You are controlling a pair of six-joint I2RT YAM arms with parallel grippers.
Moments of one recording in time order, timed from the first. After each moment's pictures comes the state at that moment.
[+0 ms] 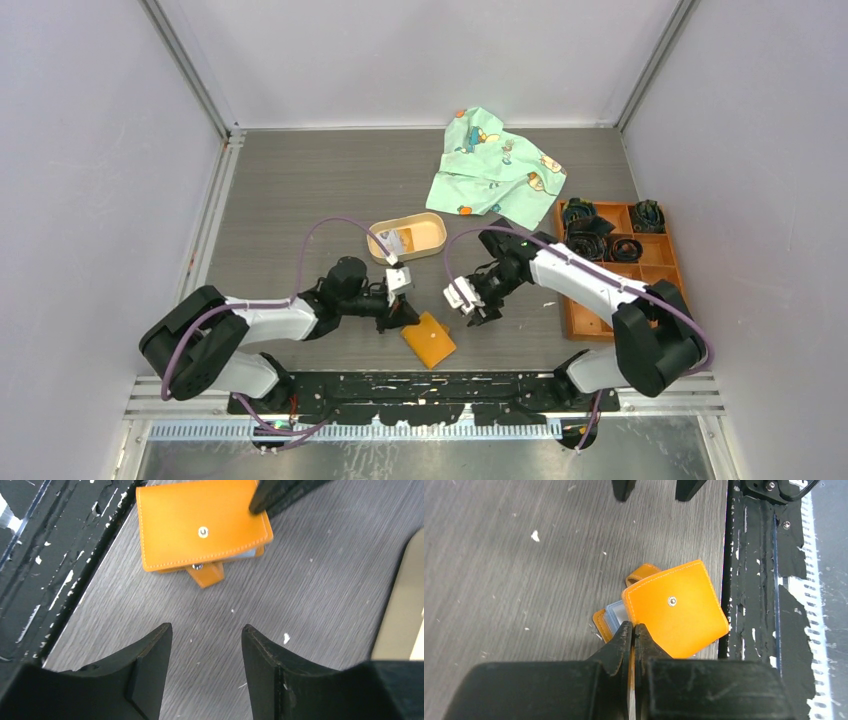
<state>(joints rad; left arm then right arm) -0.76 1.38 0.38 0.49 0.67 0.05 0.55 1.39 0.83 -0.82 -0.81 -1.49</state>
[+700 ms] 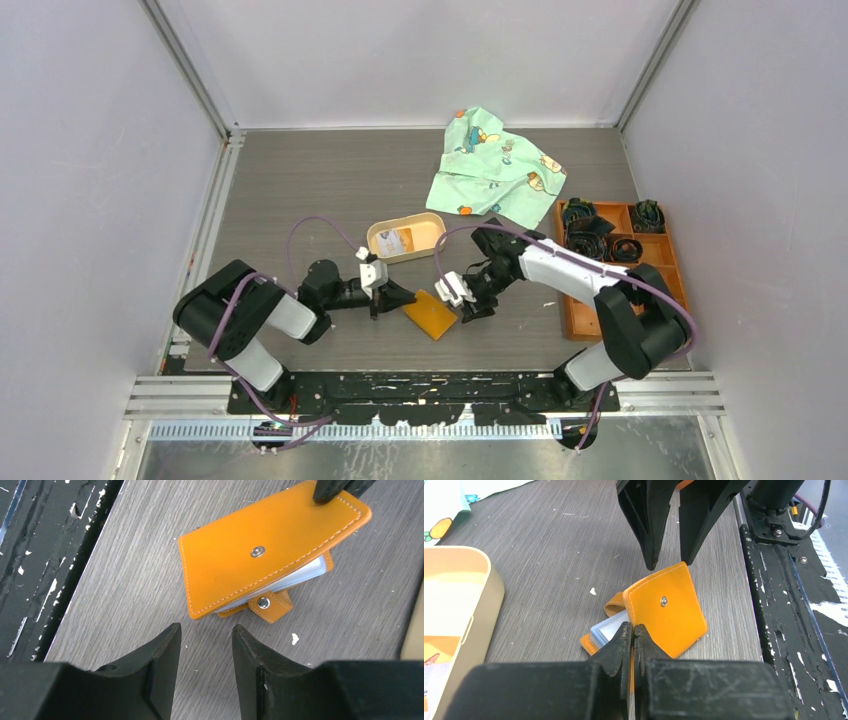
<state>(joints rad) -0.60 1.60 0.24 1.25 0.82 0.03 0.58 1.47 0.84 -0.73 -0.78 -1.40</state>
